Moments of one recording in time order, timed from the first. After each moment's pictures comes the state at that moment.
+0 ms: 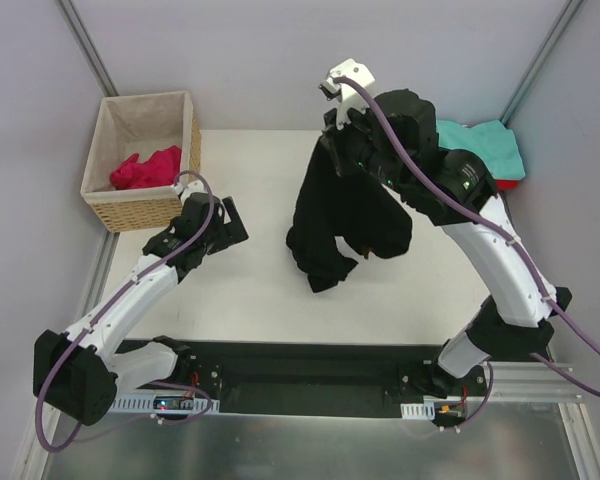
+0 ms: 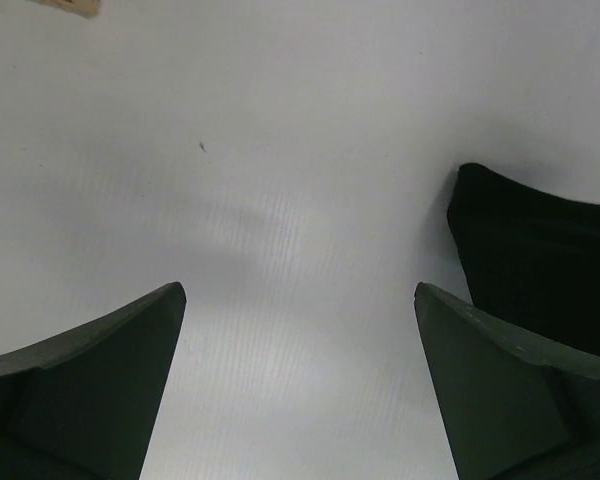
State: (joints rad) left arm -0.40 1.11 0.84 -0.51 -0.23 -0.67; right arm 0.90 1.58 2.24 -0.95 0.29 -0.06
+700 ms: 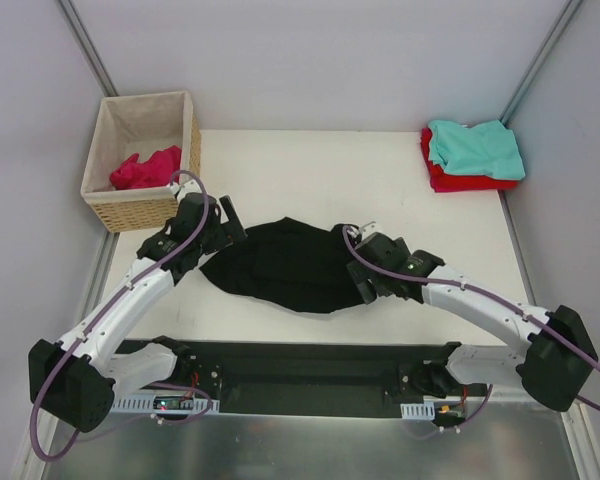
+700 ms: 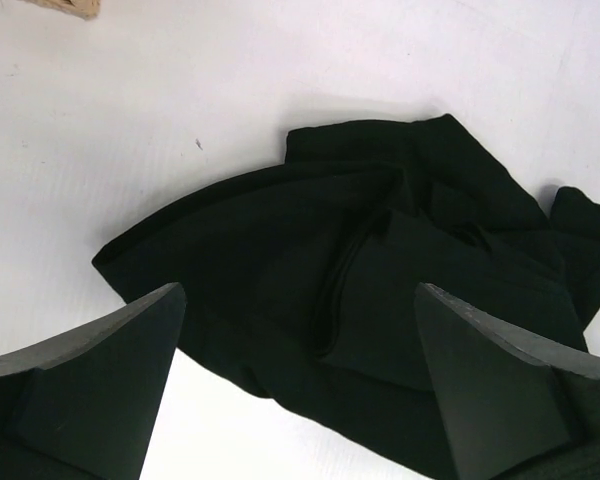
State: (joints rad) left arm -0.40 1.05 0.86 -0.55 -0.24 -0.67; right arm 0.82 1.20 0.81 -0.74 0.41 0.20
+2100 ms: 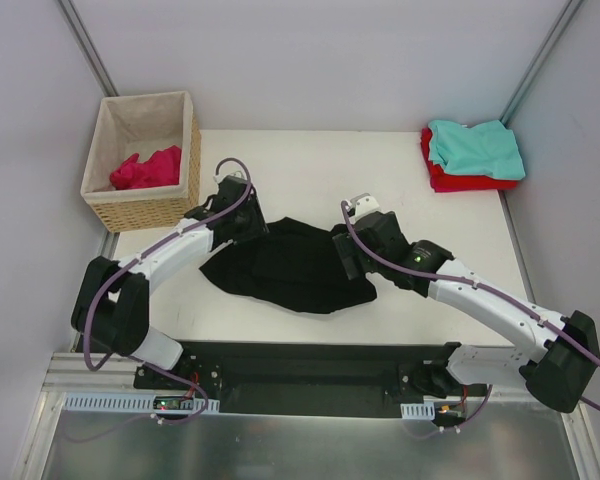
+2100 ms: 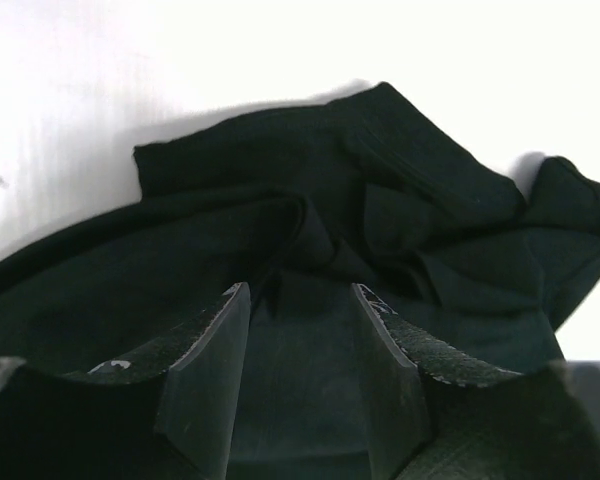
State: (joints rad) left arm -0.45 1.51 1.00 -0.37 -0.05 -0.70; right arm 0.85 1.18 0.97 -0.63 0.43 0.19
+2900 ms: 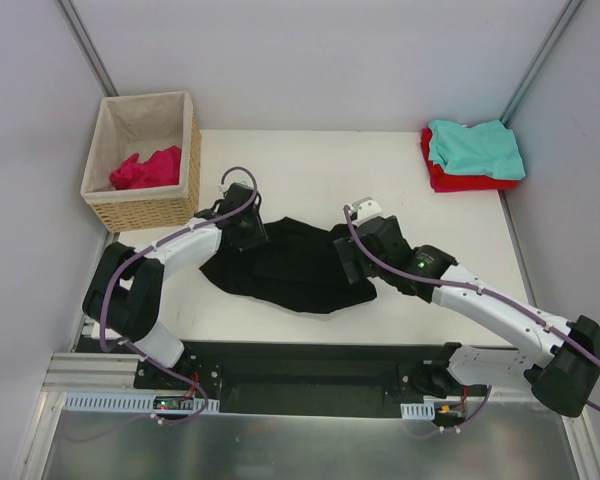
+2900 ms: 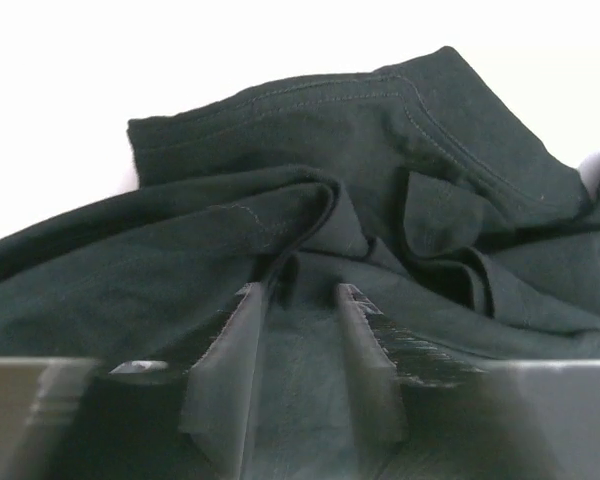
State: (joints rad) left arm -0.45 1.57 0.96 -0.34 -0.03 -0.72; right arm 0.88 1.15 0.94 -0.63 0.42 0.22
